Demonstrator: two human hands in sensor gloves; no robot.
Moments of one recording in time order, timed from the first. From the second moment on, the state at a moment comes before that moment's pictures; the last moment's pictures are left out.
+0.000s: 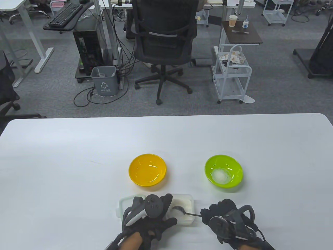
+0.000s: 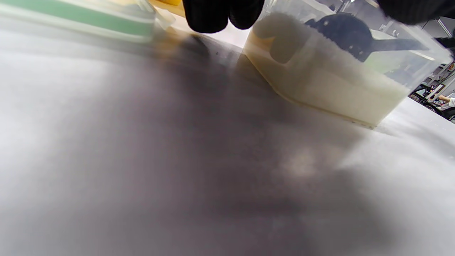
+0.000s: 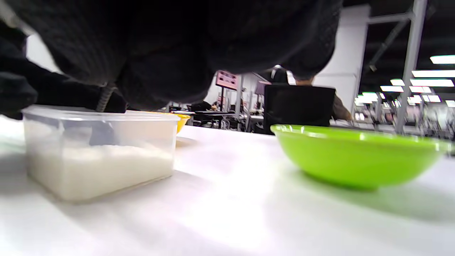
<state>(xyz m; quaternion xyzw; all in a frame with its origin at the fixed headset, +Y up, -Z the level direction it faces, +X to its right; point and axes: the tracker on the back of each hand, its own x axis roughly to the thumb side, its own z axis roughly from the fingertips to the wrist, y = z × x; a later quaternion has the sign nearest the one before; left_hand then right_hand) -0.108 -0.776 -0.325 -0.21 -0.15 0.17 0.95 0.157 -0.724 -0.290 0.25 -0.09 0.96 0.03</state>
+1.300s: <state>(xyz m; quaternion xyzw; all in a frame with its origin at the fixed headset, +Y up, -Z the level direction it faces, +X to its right) -0.108 -0.776 -0.324 -0.21 -0.15 0.17 0.95 0.209 -0.772 -0.321 0.00 0.24 0.86 0.45</state>
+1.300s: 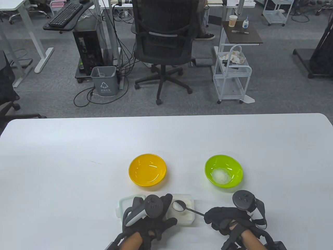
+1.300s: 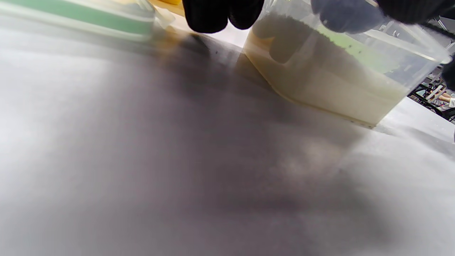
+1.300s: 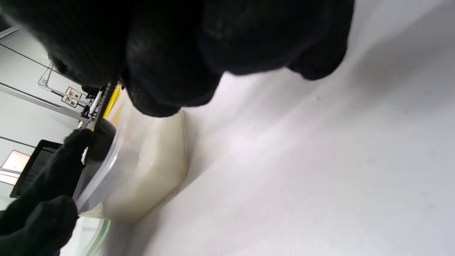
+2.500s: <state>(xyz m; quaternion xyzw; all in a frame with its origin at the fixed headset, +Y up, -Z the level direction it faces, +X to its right) -0.108 -0.776 -0.324 -0.21 -0.15 0.18 0.95 0.311 -0.761 -0.336 -0.20 0.04 0.87 0.45</state>
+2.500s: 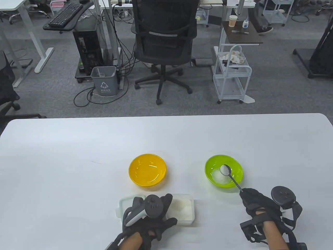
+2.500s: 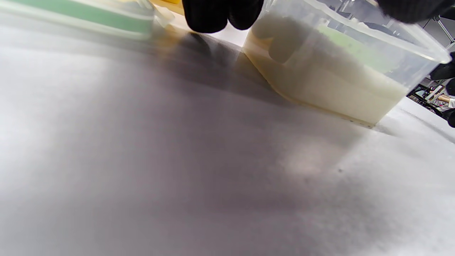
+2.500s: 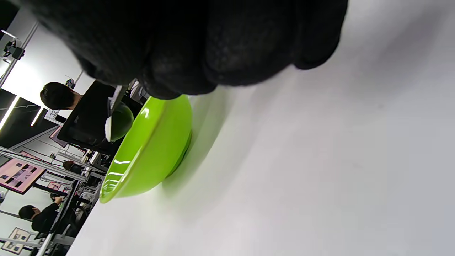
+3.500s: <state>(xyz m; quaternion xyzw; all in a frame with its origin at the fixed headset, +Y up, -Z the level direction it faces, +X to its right) -0.109 -0.775 -0.325 -0.21 -0.15 0.17 0.95 0.266 -0.737 -0.330 -0.10 -0.13 0.98 0.08</state>
